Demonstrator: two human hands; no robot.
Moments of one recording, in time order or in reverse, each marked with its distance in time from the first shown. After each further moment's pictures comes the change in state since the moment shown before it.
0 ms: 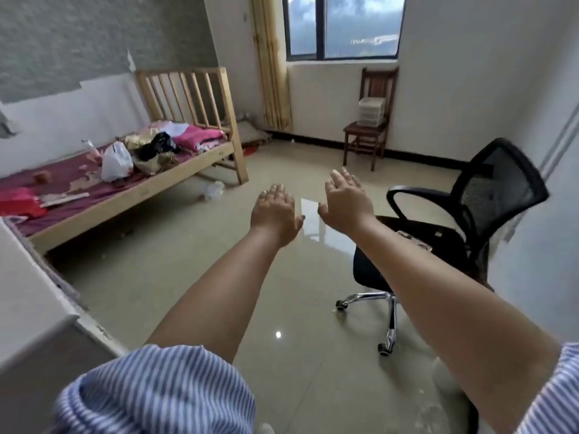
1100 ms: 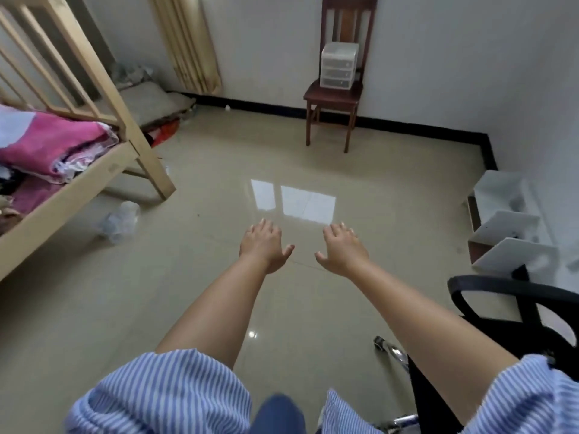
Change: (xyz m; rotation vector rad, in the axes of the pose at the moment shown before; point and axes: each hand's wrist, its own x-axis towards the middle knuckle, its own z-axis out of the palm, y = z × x) left_hand 0.781 -0.128 0.292 -0.092 -0.453 0.240; right_hand 0.680 0.207 0.350 0.040 -0.505 0.376
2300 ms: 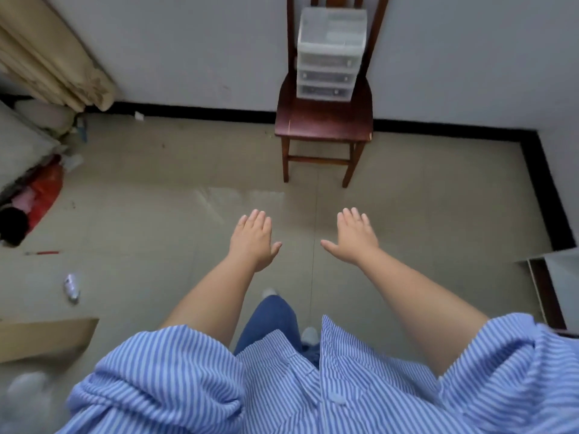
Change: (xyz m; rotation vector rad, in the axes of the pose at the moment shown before) left_hand 0.998 -0.150 -0.184 0.103 -0.215 0.264; right_hand 0.958 0.152 -0.192 0.017 -0.237 0.310
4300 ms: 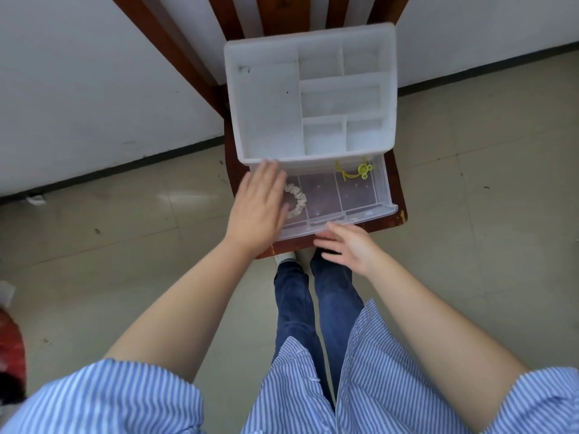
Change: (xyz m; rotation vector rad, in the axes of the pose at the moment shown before) left_hand 0.644 -0.041 -0.210 -0.077 0.114 0.476; right_hand 0.553 0.076 -0.174 1.982 -0.403 0.755
